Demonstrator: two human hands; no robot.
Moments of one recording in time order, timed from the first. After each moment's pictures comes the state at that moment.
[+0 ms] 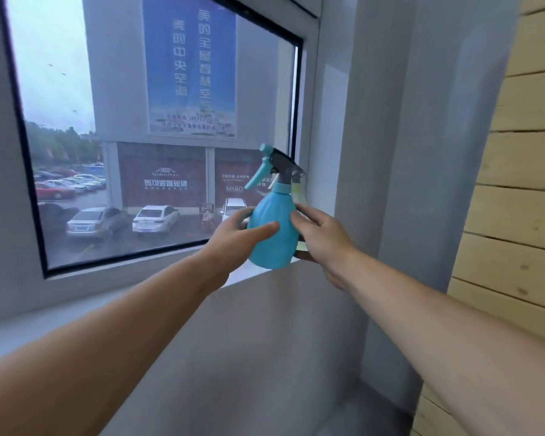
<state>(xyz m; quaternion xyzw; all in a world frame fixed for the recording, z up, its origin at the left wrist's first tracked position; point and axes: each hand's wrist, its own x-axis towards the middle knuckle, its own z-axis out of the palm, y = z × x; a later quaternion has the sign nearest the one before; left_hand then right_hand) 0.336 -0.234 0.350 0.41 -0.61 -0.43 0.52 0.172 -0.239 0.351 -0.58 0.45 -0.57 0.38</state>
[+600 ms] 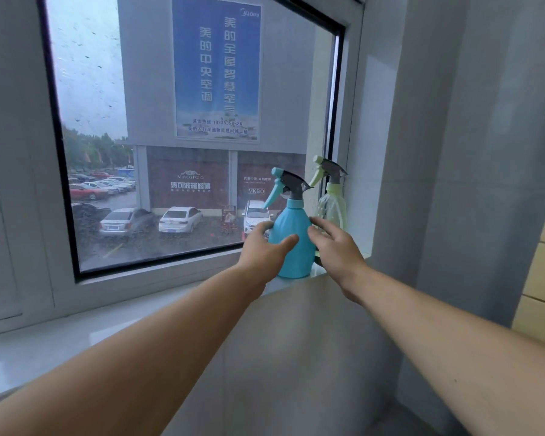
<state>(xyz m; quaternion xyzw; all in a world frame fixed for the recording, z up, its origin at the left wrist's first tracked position) 0.348 -0.302 0.316 0.50 -0.56 -0.37 0.55 0.204 -0.297 0.322 -0.60 0.46 -0.55 0.35</state>
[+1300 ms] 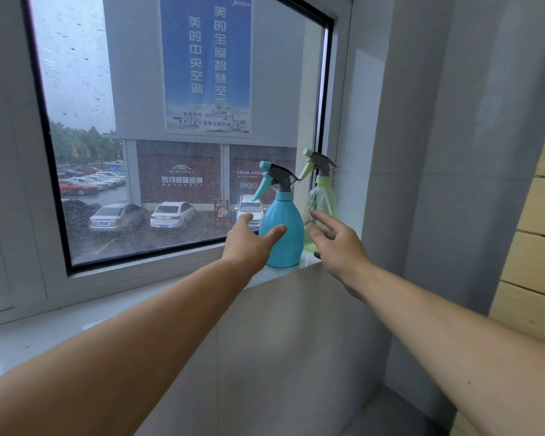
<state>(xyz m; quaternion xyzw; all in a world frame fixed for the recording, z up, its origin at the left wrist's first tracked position) 0.353 -0.291 0.322 0.56 -0.58 -0.29 0.52 0.190 -0.276 0.320 -0.62 0.49 -0.55 0.28</state>
